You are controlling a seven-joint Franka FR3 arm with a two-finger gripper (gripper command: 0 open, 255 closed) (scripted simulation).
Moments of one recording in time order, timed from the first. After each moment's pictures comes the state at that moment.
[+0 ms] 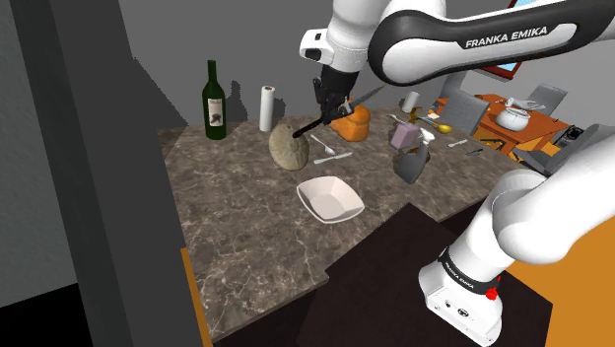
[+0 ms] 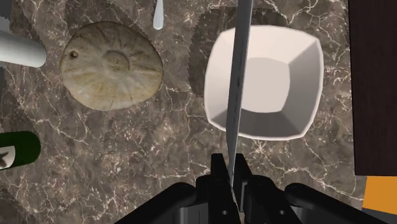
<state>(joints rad) 0.25 -0.36 0.23 -2.27 -0.29 2.01 -0.90</state>
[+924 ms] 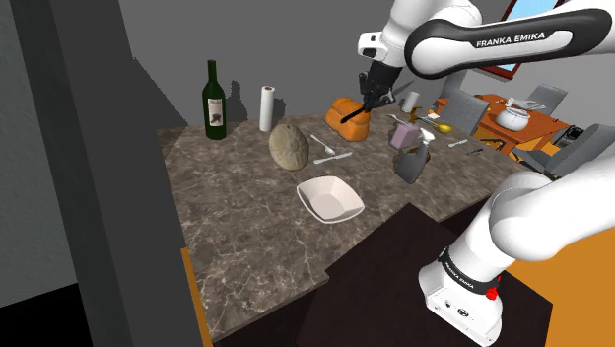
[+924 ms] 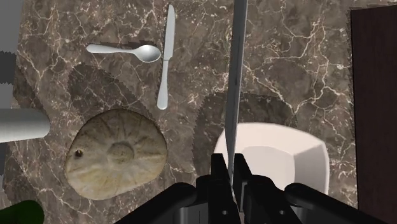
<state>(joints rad) 0.13 -0.52 -0.05 -2.44 -0.35 2.13 -1.24</state>
